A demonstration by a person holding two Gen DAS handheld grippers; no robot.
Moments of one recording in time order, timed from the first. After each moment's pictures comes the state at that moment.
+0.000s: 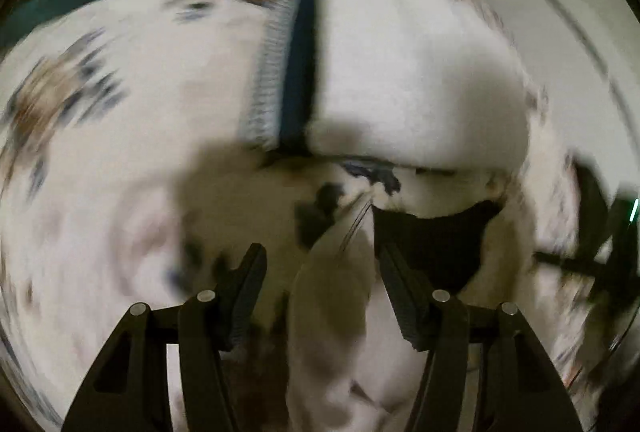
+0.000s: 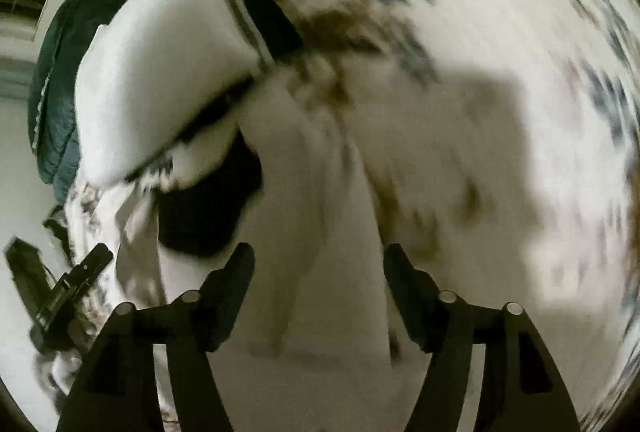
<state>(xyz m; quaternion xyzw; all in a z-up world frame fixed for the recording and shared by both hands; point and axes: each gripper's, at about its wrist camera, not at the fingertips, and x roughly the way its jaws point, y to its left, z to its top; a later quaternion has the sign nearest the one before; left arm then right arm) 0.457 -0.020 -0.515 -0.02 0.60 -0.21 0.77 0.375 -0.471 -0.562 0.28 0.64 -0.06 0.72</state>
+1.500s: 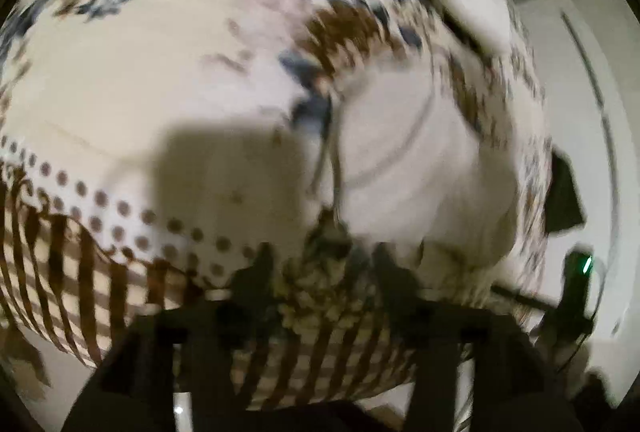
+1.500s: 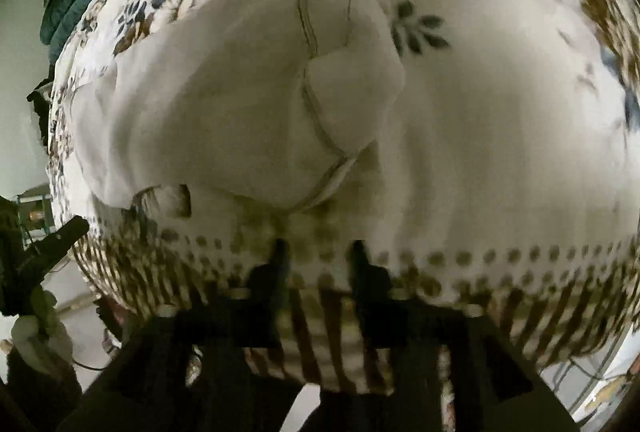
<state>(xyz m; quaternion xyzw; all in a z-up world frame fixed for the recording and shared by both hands) 0.168 0.130 -0.491 -0.23 0.65 -0.11 0.72 0.083 -0.401 -0.544 0.23 0.72 0.00 0.65</state>
